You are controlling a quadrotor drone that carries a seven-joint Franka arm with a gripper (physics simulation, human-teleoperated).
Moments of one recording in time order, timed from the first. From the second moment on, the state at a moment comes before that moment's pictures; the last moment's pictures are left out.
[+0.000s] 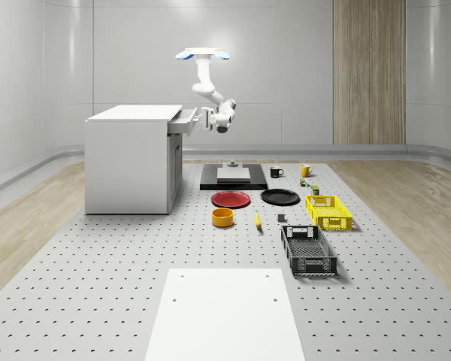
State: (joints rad) arm 0.75 -1.05 -0.93 -2.47 0.81 1.80 0.72
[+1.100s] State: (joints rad) arm 0.81 -1.13 -1.13 -2.25 0.61 1.61 0.82
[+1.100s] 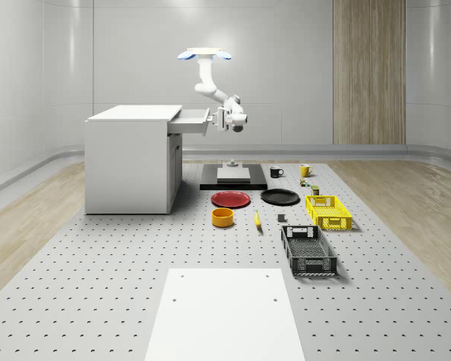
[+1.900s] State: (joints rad) arm 0.87 -1.36 -1.26 -2.40 0.85 1.73 0.75
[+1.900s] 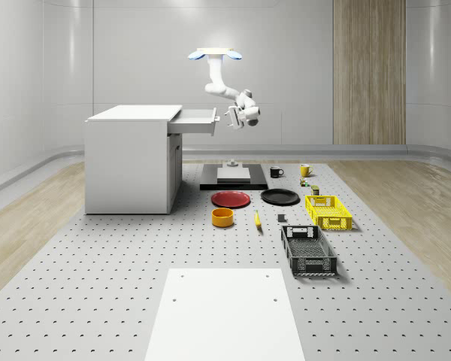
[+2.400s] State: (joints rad) arm 0.98 -1.62 -1.46 -2.68 1.47 1.76 0.29
